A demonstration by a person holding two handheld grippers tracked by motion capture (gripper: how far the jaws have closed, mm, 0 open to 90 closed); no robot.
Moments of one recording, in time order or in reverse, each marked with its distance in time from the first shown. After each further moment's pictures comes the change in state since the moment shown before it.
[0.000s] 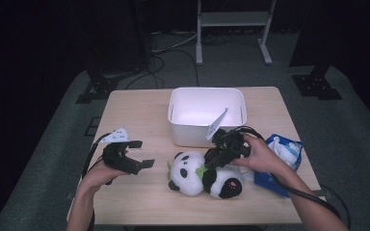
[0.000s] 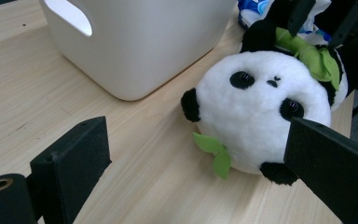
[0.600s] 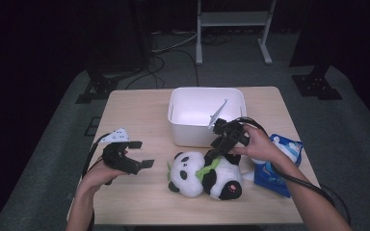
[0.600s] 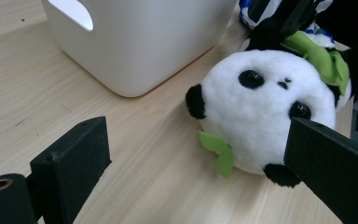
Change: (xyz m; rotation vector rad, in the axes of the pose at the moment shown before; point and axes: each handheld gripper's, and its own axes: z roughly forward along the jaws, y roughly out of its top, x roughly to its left) left arm 0.003 -0.003 0.001 0.005 -0.004 -0.012; right arm -0.040 0.003 0.005 0.054 -0.068 0.057
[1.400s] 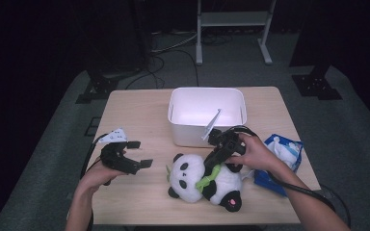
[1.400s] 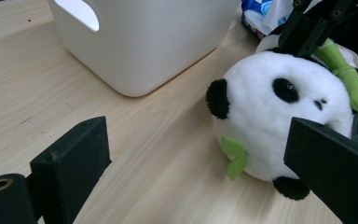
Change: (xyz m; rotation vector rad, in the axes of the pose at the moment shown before) left arm 0.000 -0.001 -0.004 -0.008 0.009 -0.008; right arm 0.030 0.001 0.010 0.039 0.055 -0.028
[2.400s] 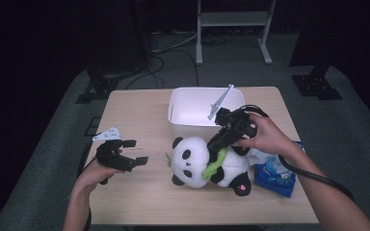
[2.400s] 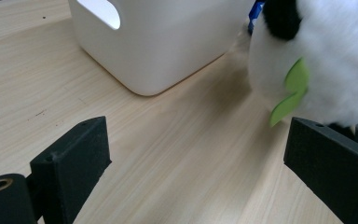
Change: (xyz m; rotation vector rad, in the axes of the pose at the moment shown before) left arm 0.015 -0.007 -0.007 -0.034 0.000 -0.051; right arm 0.012 0.019 -0.078 -0.065 -0.048 -0.030
